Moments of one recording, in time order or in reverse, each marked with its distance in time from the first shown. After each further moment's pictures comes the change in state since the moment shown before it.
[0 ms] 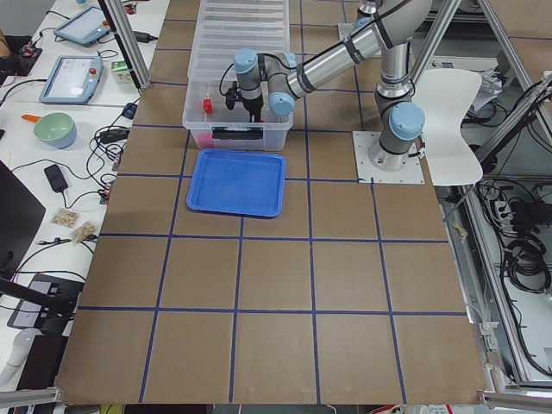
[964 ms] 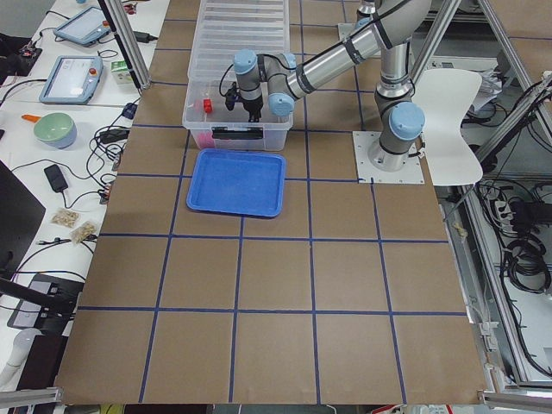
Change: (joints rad) left arm 0.000 0.036 0.008 -0.008 0.003 -0.008; right arm 0.011 0.039 -0.079 0.020 -0.063 0.006
